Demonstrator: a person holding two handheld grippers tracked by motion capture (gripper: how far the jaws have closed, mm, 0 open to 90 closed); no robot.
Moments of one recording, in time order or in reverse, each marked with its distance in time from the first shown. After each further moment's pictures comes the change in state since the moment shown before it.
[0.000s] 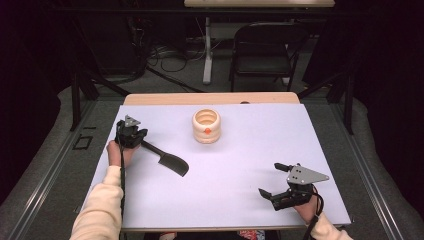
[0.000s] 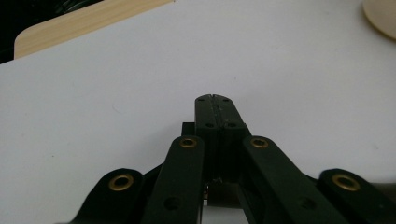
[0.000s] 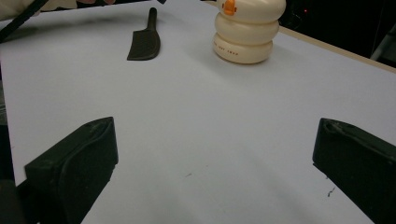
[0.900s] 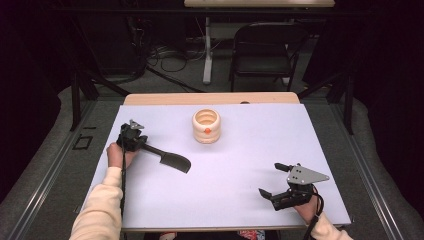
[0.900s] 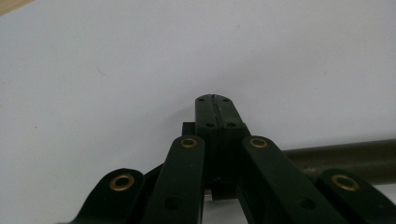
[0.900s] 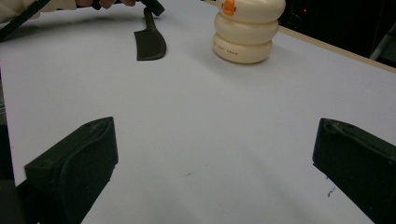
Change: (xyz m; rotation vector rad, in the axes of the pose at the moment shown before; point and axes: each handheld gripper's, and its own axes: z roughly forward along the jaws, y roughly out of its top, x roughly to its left) left arm -0.004 -0.008 0.008 0.137 0.002 0.055; right arm 0.000 0.000 0.000 -0.001 -0.002 0.000
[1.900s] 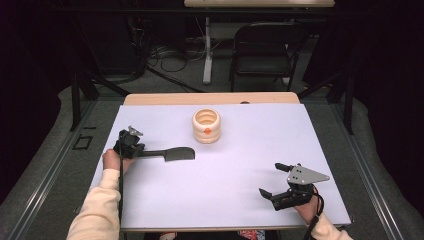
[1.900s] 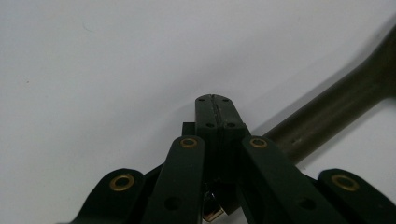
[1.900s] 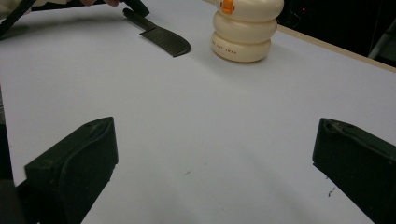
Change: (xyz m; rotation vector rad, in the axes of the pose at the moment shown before) left arm -0.013 -0.014 -0.018 0.088 -0.005 0.019; right arm 0.000 0.000 -0.001 0.008 -0.006 0.003
